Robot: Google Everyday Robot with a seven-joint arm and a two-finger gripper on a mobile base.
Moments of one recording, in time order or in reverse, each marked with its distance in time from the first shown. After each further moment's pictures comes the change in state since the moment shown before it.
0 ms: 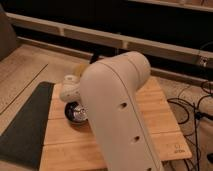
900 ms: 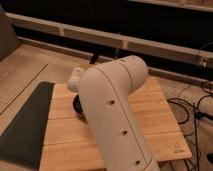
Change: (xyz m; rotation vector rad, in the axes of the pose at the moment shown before) arm -0.058 -0.028 0.039 0.025 0.030 0.072
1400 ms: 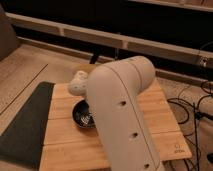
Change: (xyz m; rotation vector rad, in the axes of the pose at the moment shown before) arm 0.065 0.005 -0.002 -0.050 0.171 0.009
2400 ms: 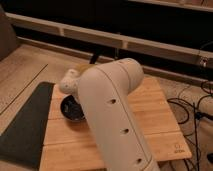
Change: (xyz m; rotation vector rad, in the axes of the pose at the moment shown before) arm -0.014 0.080 -0.024 -0.147 -0.050 -0.056
